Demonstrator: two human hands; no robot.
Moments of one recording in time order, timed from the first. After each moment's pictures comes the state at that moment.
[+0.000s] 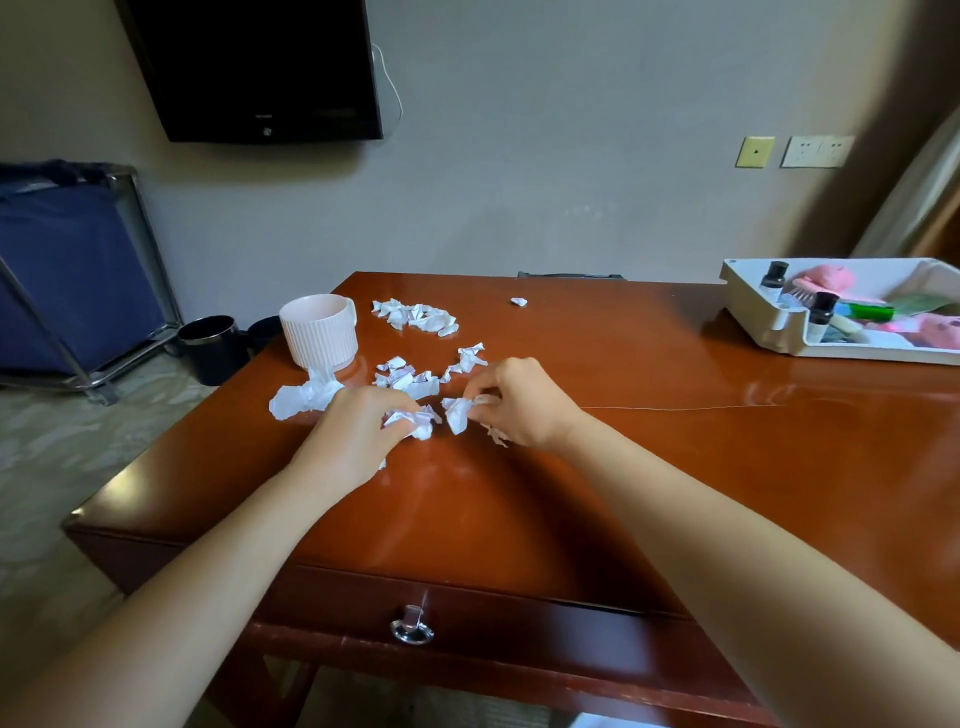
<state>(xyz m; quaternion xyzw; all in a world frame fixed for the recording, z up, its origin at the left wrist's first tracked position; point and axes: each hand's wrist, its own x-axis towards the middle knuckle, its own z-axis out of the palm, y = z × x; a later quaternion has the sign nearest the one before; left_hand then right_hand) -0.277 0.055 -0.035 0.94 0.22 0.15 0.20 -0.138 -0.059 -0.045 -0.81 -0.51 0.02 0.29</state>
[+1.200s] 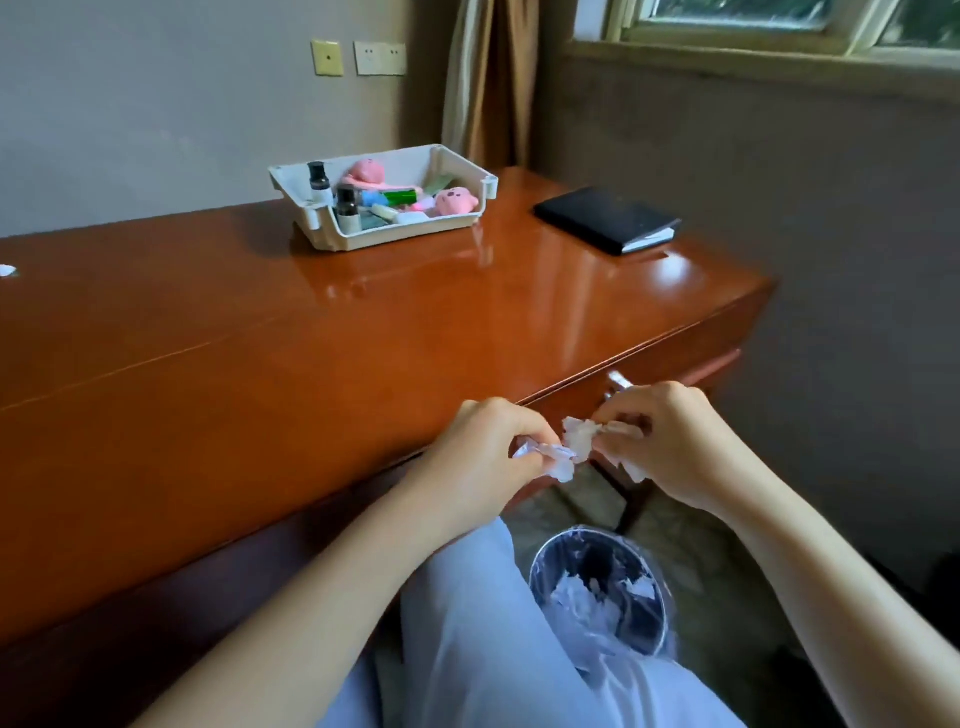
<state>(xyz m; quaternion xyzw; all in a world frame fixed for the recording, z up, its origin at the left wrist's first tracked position) -0.192 -0.318 -0.080 0.89 -0.27 -0.01 0.37 -0.211 -0.500 -0.063 -0.96 -0.04 -0.05 0.26</state>
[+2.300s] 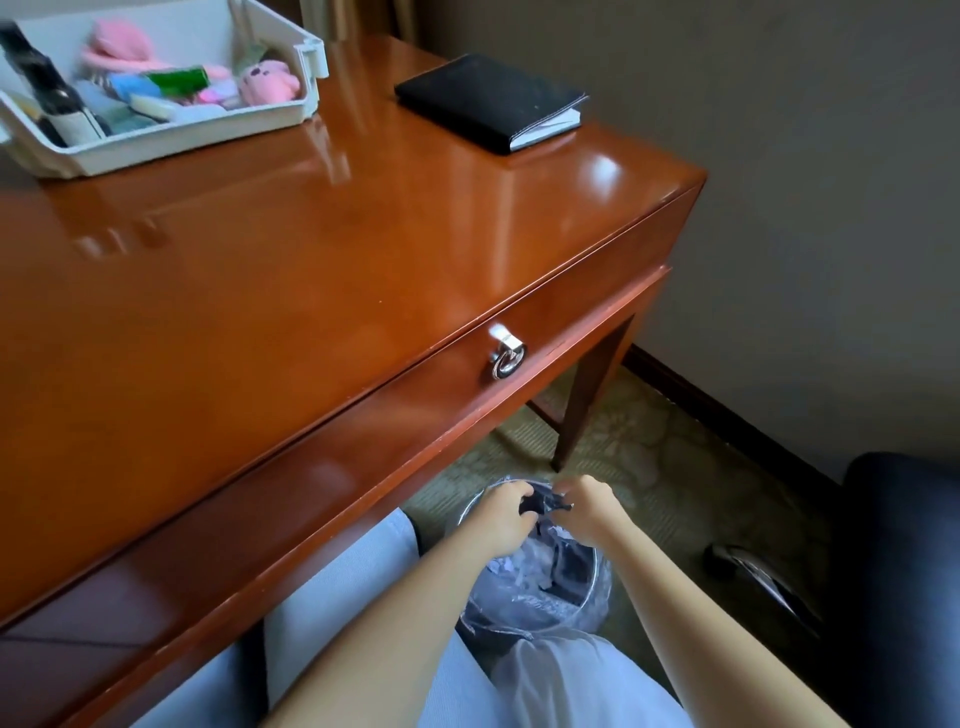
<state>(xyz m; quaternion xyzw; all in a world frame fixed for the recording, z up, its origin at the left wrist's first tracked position) -0.129 -0.480 -0.304 0.86 -0.16 -0.37 0.32 -0.164 -0.613 -0.311 -0.91 0.23 0.21 0.28</state>
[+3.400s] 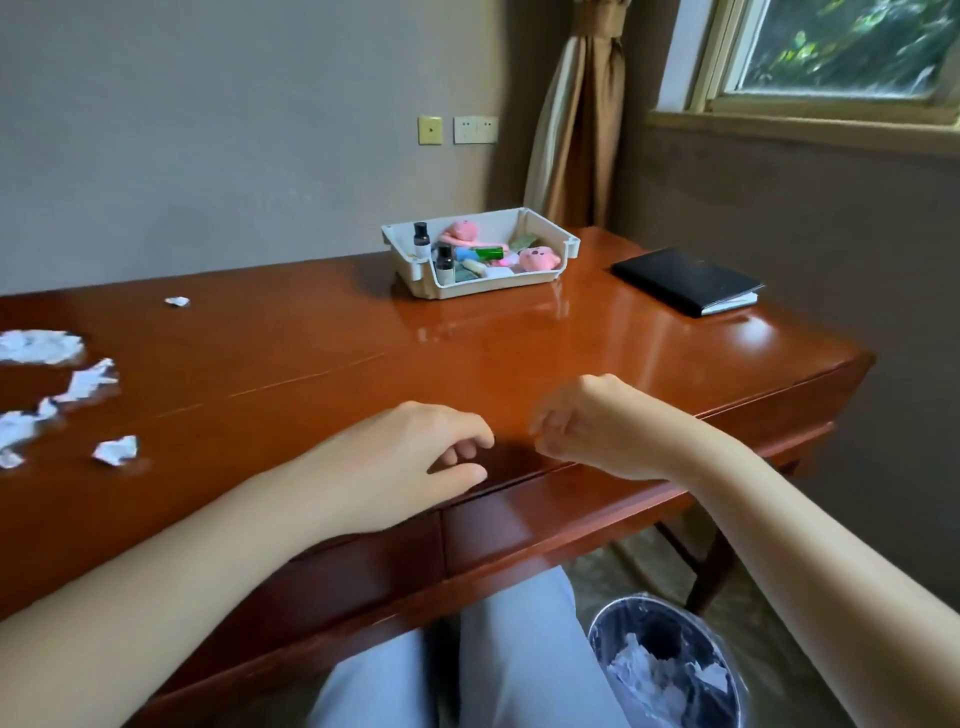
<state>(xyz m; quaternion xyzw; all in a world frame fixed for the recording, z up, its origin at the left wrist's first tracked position) -0.205 -0.219 -0.020 0.95 -0.27 -0.01 0.15 -0.169 -0.424 -0.017 -0.96 -0.23 0.06 0.16</state>
